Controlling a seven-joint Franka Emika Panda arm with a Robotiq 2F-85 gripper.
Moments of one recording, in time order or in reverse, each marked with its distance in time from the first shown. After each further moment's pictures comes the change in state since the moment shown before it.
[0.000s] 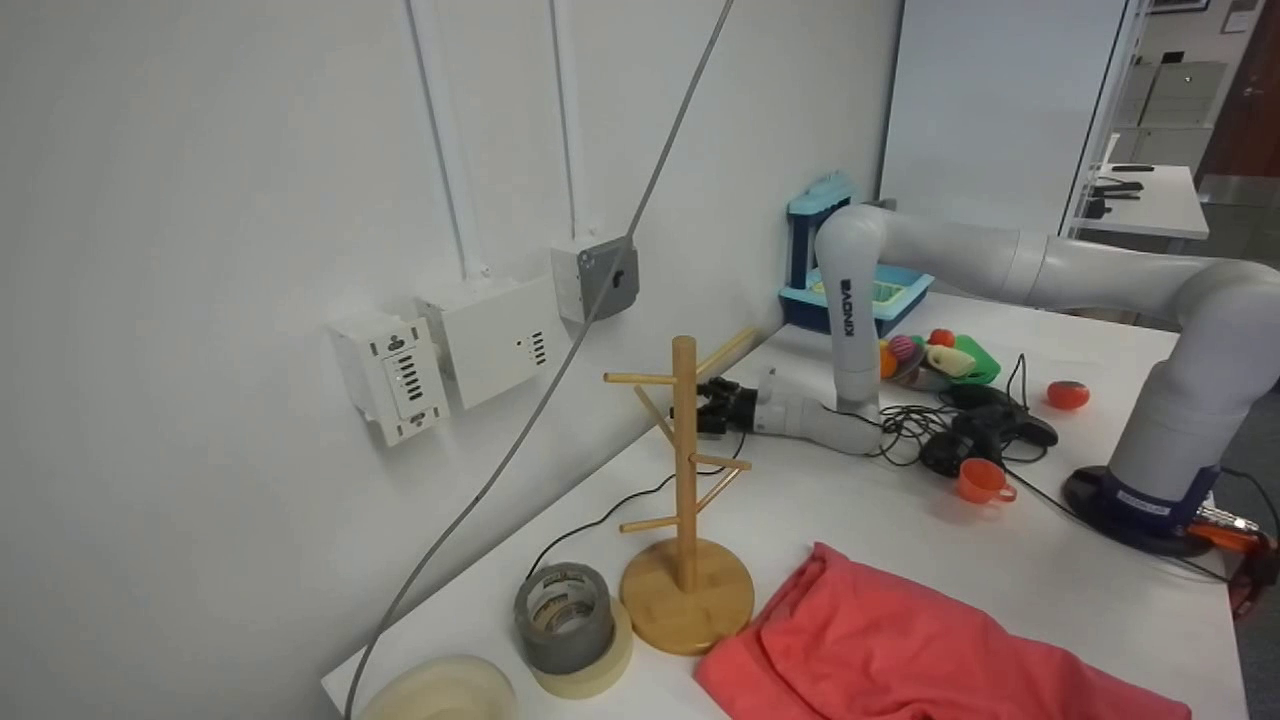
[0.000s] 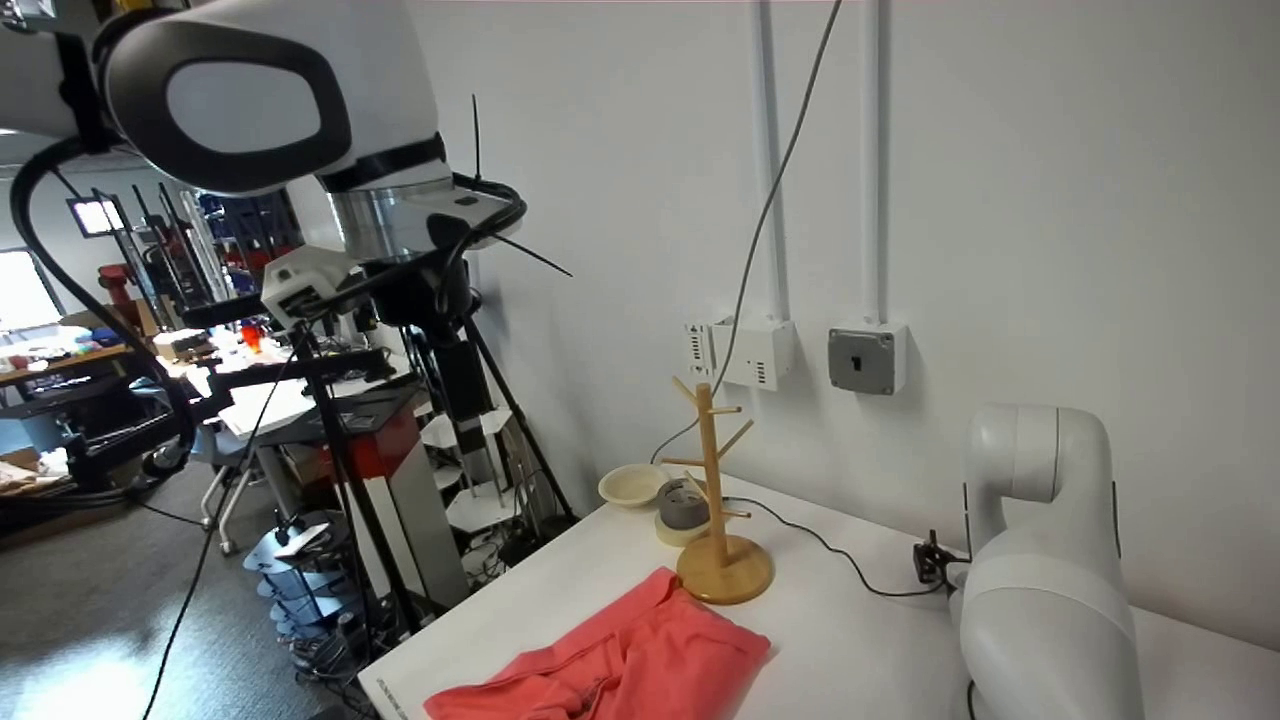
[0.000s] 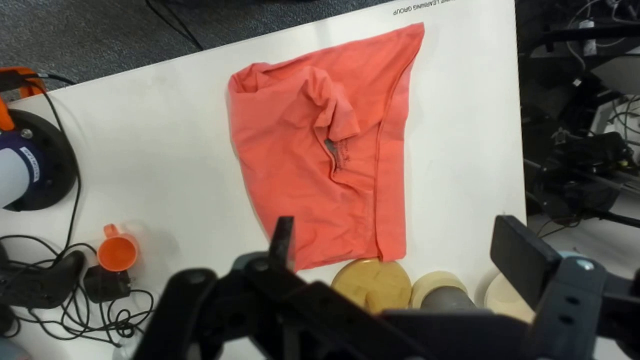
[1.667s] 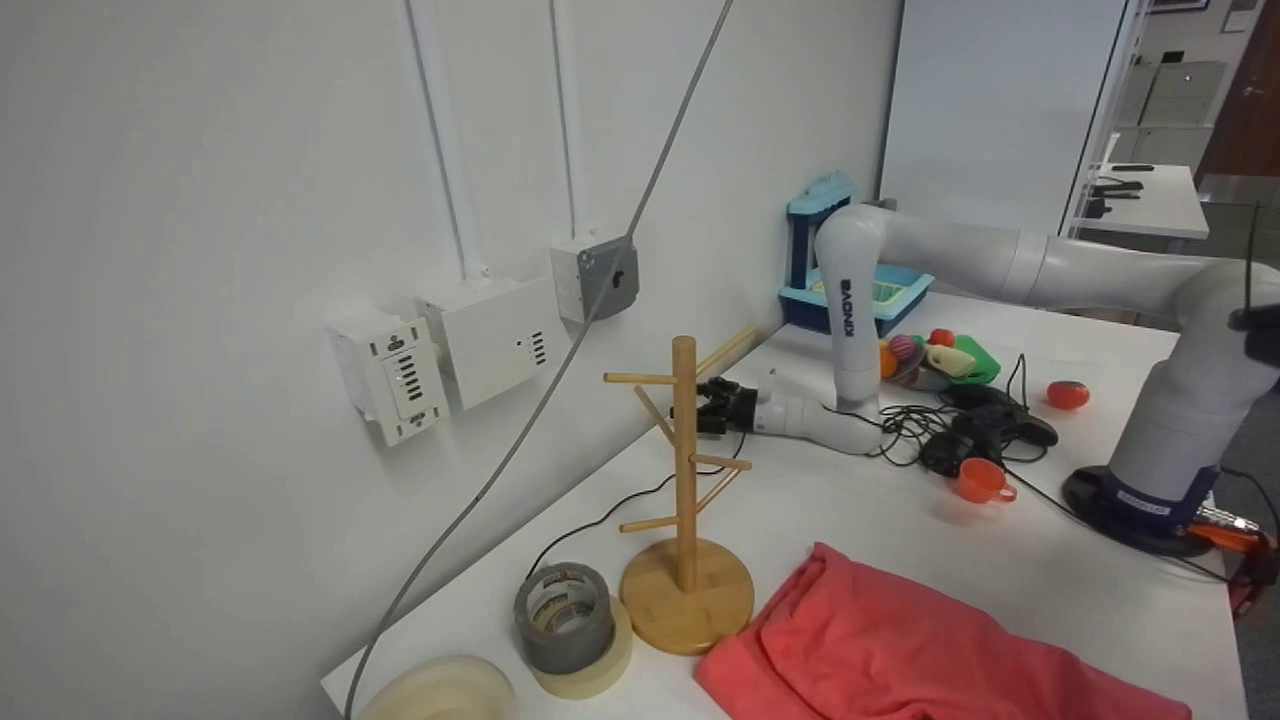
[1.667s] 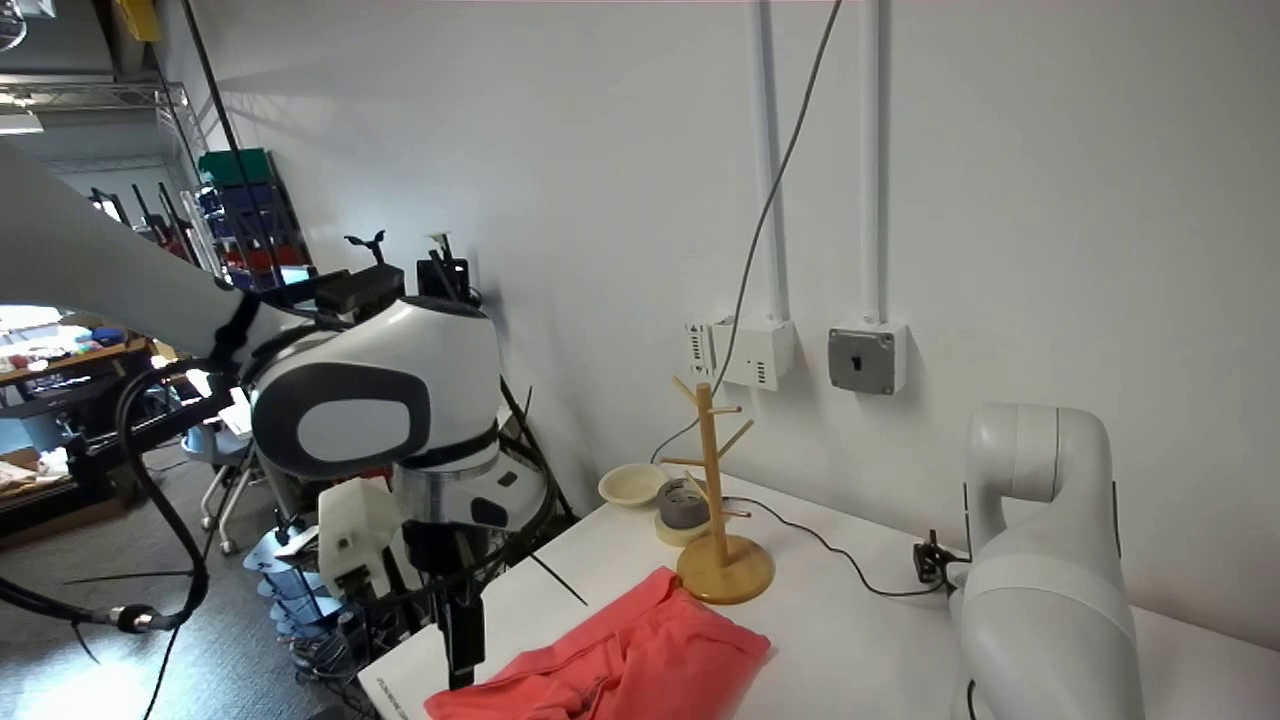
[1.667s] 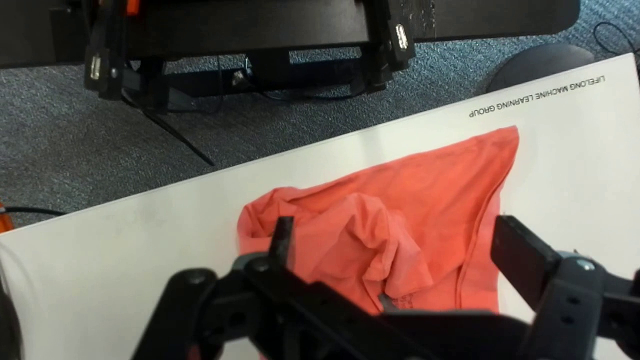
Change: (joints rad) arm 0.009 0.251 0.042 -0.336 -0.001 0.343 0.005
